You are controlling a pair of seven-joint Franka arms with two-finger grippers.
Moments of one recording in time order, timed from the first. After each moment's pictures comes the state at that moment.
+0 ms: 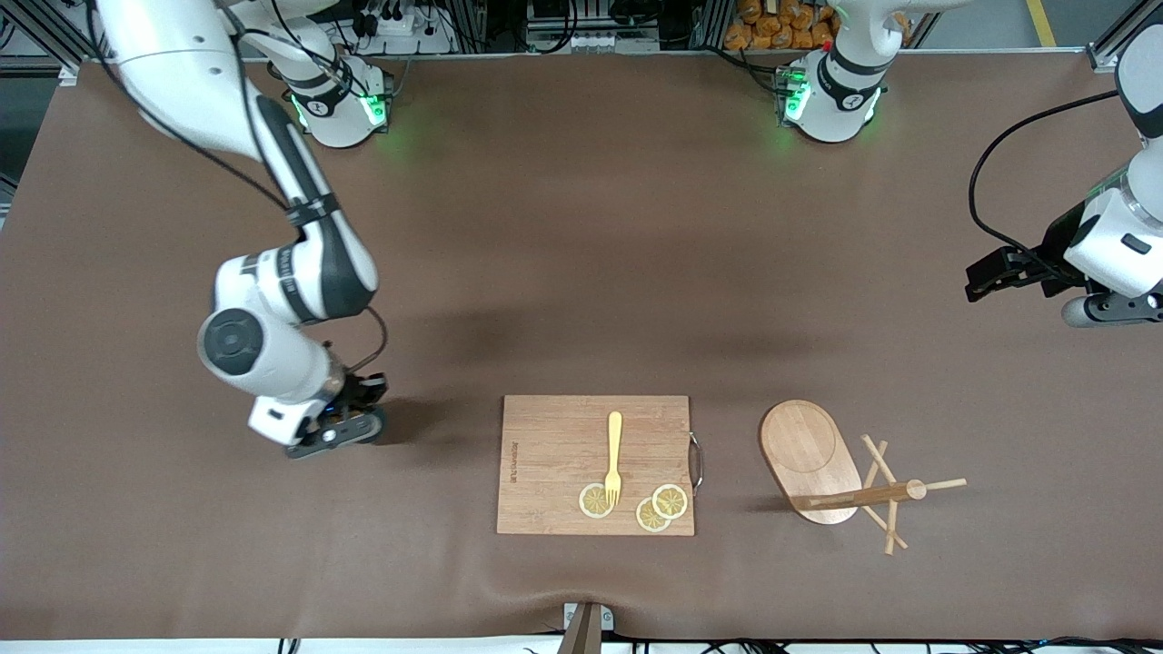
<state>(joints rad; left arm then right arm) 0.00 0.06 -0.03 -1.66 0.01 1.74 -0.09 0.32 0.56 -0.03 -1.64 0.06 2.19 -0.13</state>
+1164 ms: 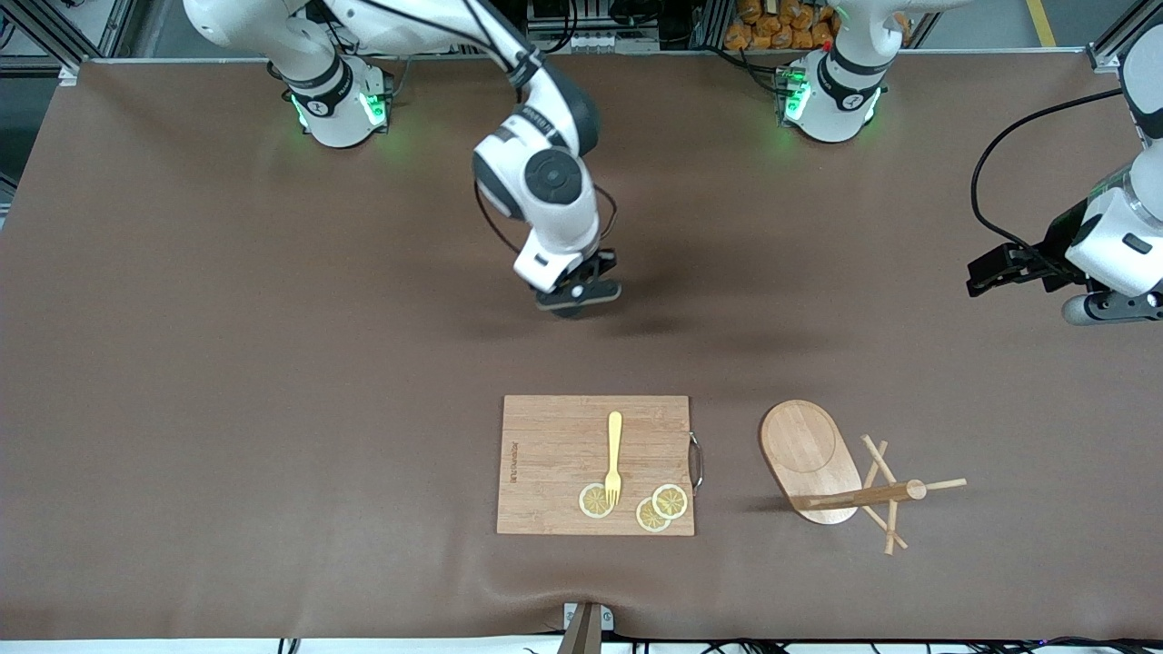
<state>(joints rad) 0.00 0.06 -0.03 -1.66 0.01 1.70 -0.09 0.89 0.56 -0.03 -1.64 0.14 2.19 0.67</state>
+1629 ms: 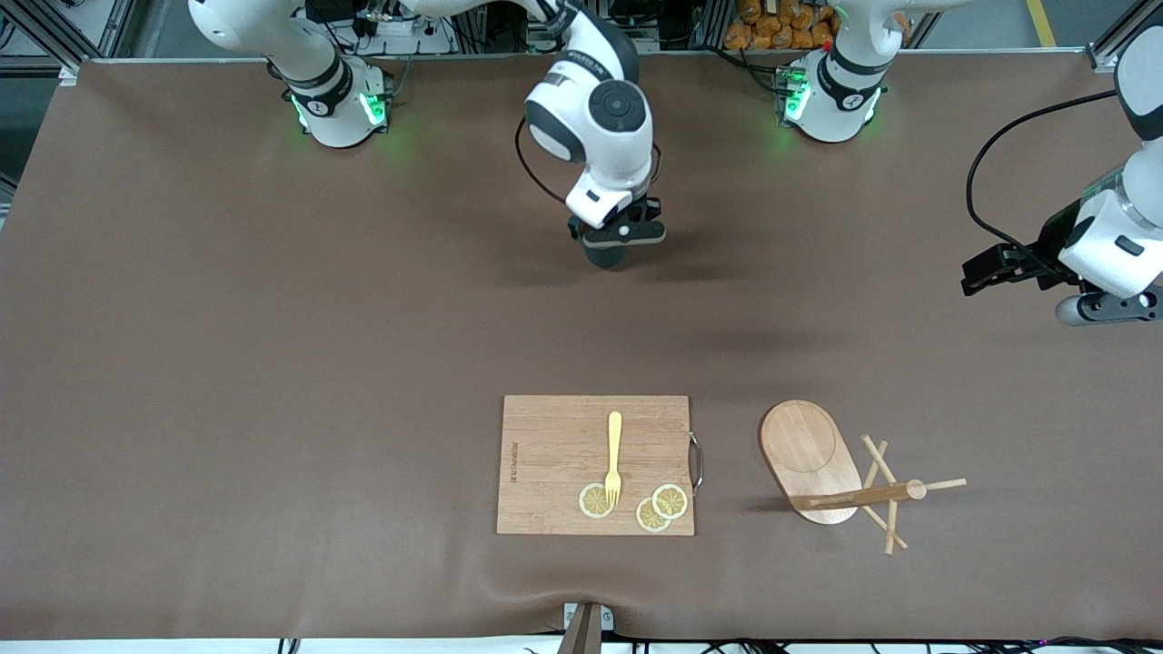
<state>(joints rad) 0.00 0.07 -0.03 -1.66 0.01 1.70 -0.11 1.06 0.56 -0.03 -1.63 0.14 2.20 0.93</state>
